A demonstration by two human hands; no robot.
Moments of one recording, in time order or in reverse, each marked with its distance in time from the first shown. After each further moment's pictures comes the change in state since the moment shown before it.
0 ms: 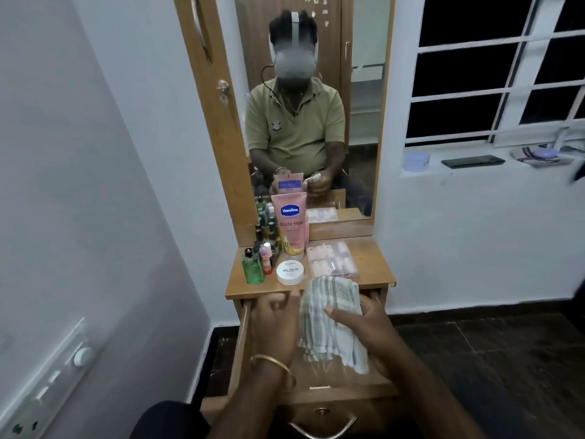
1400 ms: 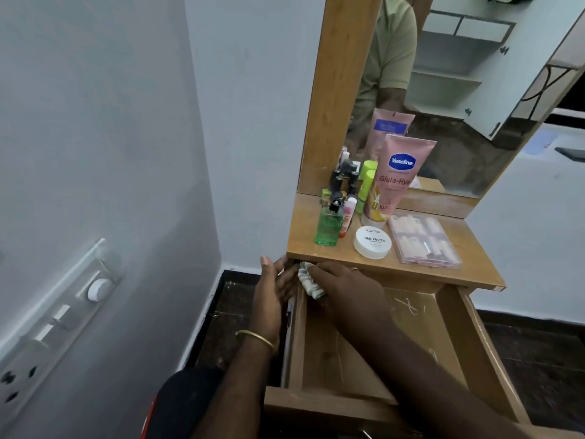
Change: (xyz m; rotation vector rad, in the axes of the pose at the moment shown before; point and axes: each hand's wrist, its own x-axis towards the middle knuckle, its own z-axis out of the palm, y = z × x) left_hand 0.128 -0.095 -0.089 -0.468 -0.263 -0.162; right_hand 0.094 0.060 0.143 -1.648 -0.050 -0.677
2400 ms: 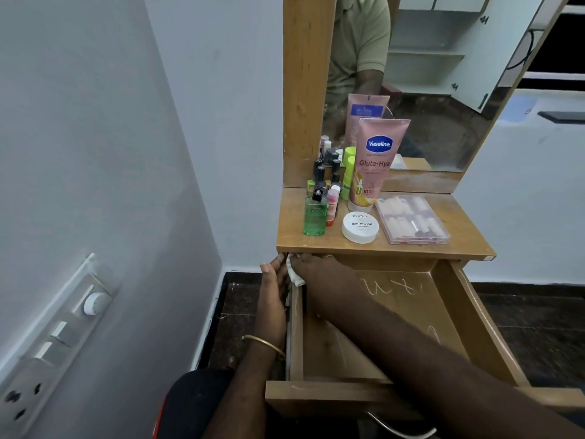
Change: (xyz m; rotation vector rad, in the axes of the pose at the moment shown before) left_hand -0.006 -0.018 0.006 0.068 -0.042 0.090; right_hand 0.019 -0.012 0.003 0.091 -0.305 0.054
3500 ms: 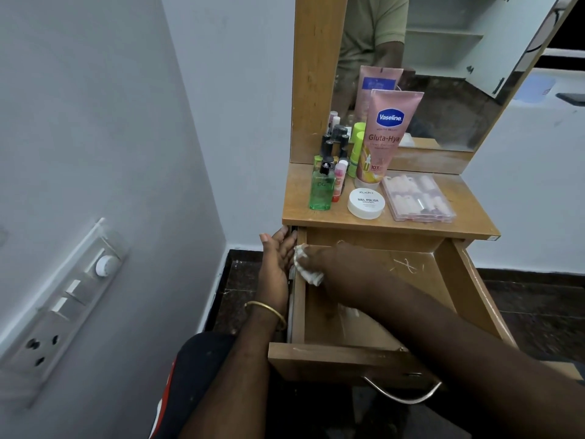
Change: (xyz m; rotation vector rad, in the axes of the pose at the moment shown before) left_hand 0.004 -0.002 -0.003 -0.079 0.046 -0.032; right_hand -0.029 0.004 -0.017 -0.121 -0.106 -0.183
